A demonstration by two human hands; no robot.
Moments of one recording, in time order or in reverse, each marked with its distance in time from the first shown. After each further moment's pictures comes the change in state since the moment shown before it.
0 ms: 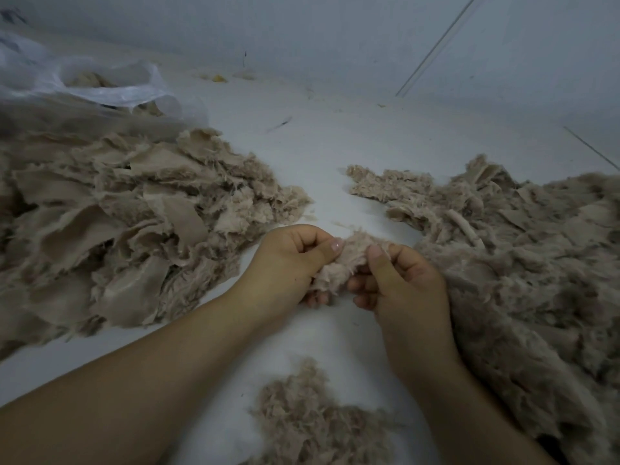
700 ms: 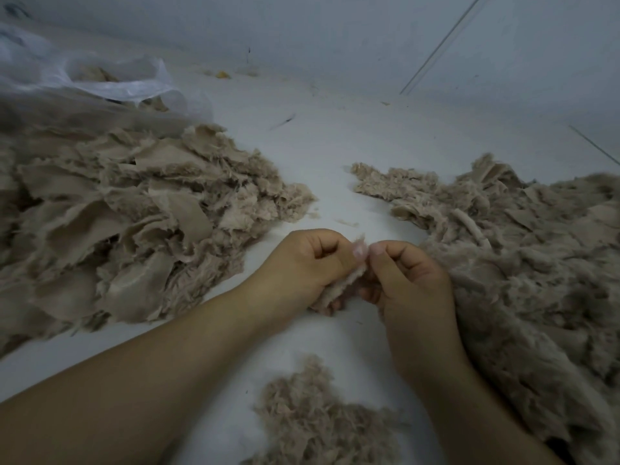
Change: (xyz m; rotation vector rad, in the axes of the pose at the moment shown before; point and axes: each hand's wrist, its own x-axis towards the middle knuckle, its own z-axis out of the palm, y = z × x) left_hand -0.005 0.006 0.002 0.064 -0.192 0.023; right_hand -0.001 -0.001 0.000 -0.028 -0.022 -0.039
